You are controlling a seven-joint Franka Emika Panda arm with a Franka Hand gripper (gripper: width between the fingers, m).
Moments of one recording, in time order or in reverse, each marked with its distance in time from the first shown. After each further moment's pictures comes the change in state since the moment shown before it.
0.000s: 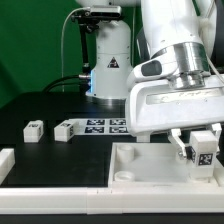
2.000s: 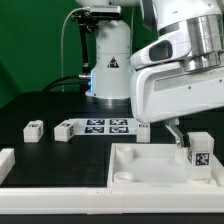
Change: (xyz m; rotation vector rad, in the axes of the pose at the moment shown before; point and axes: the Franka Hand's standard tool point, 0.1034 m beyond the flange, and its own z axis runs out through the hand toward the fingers) arm 0.036 -0.003 -0.016 0.103 -0.362 0.072
